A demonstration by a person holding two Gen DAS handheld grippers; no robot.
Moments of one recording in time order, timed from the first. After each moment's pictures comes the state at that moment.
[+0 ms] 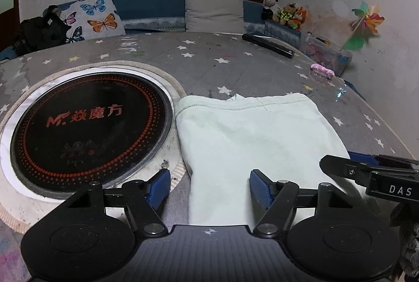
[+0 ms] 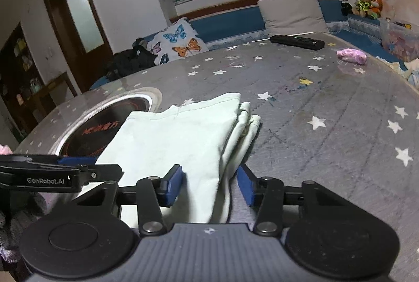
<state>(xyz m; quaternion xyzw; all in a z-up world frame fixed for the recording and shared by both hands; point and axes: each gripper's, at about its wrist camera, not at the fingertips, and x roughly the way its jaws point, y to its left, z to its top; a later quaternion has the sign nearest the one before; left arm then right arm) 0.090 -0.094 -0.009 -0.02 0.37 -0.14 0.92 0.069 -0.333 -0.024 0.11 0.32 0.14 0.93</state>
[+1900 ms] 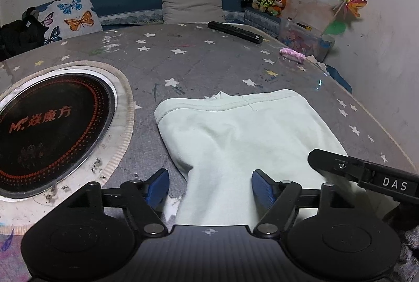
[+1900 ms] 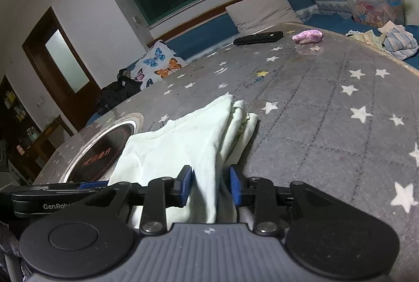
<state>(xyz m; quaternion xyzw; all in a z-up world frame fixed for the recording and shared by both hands) 0.086 -0.156 -0.007 0.00 0.39 -0.18 0.90 0.050 -0.381 -0.032 0.22 0.30 0.10 0.92</state>
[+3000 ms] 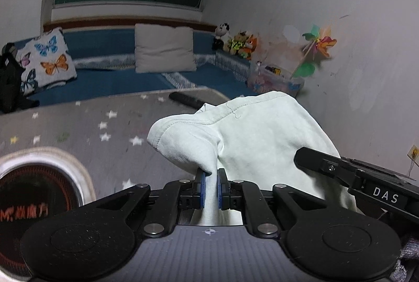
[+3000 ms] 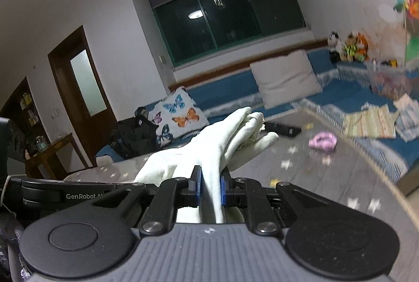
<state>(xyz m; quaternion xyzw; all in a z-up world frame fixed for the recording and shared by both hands) 0.121 -0.201 0.104 -0.03 0.30 -0.24 0.92 0.066 -0.409 0.085 0.15 0.18 0.12 0.96</state>
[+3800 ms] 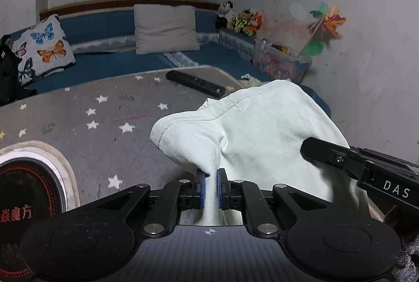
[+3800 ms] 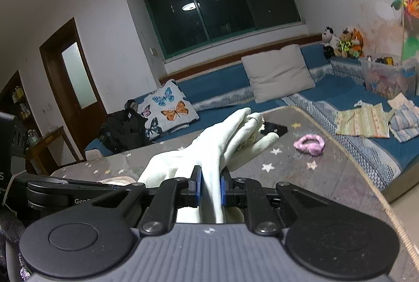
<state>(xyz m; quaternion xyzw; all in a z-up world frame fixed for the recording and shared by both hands) 0.160 -0.234 0.068 0.00 0.35 -0.23 0.91 0.099 -0.433 0.070 0.15 0.21 0.11 0.96</state>
